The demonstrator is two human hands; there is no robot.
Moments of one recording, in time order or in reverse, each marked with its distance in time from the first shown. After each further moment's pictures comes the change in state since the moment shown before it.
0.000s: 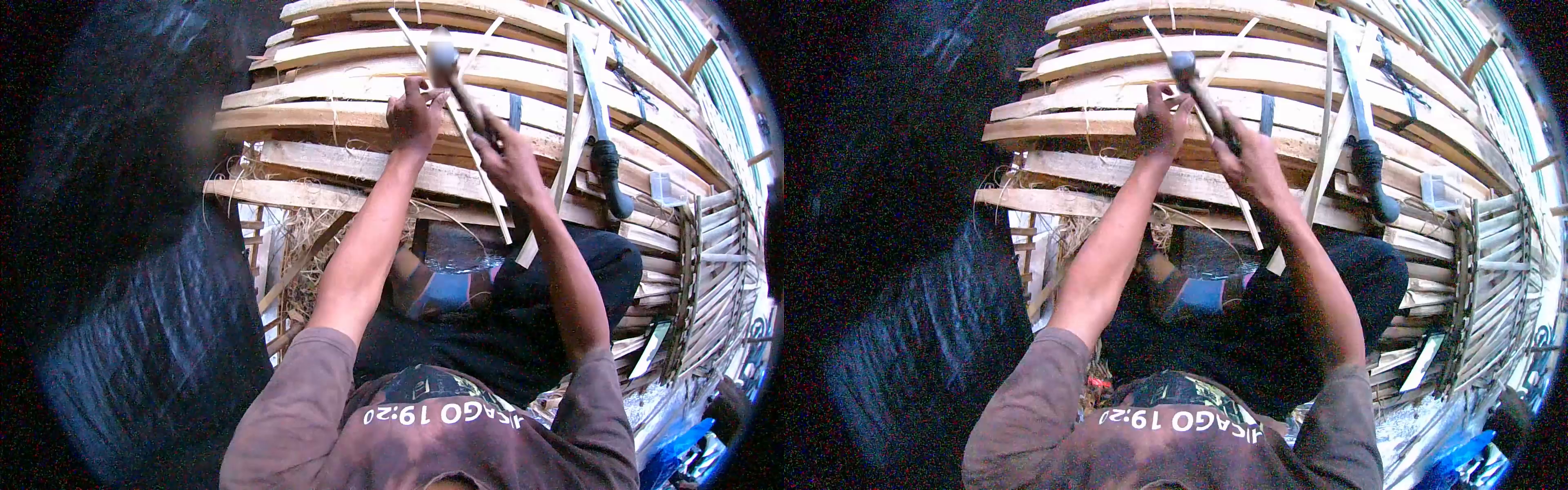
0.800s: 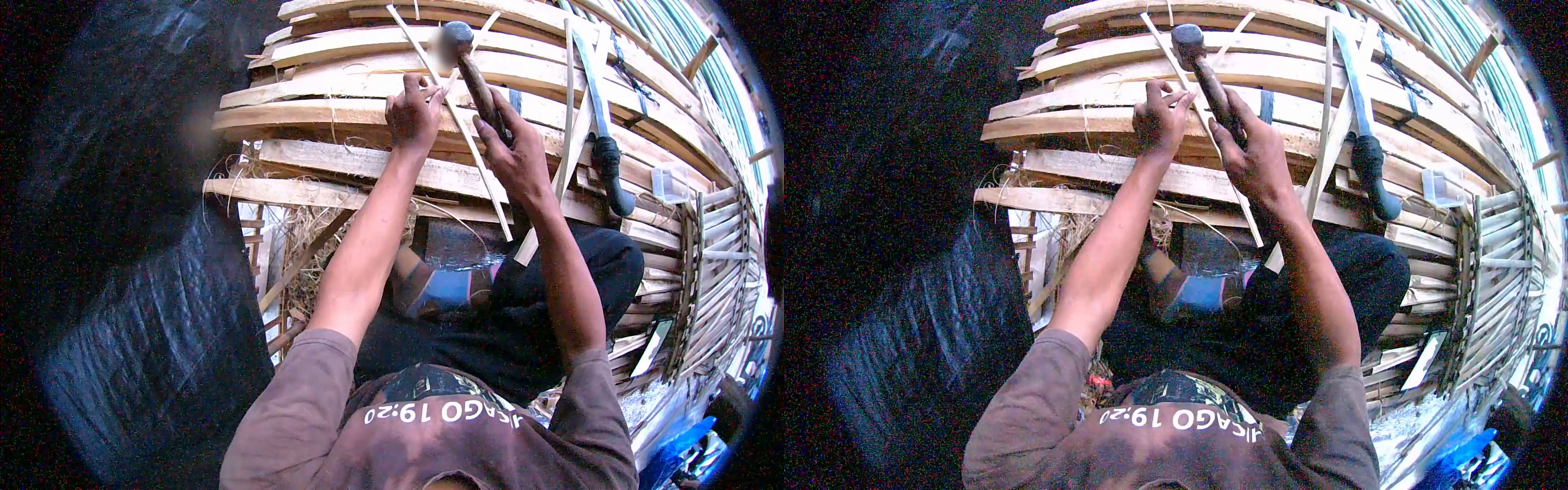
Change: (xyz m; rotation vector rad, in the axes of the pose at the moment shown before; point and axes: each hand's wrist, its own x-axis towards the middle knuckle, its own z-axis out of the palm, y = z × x) left_hand -0.001 0.002 0.000 -0.031 0.030 0.018; right_hand -0.001 -0.025 -0.013 0.112 0.036 0.126
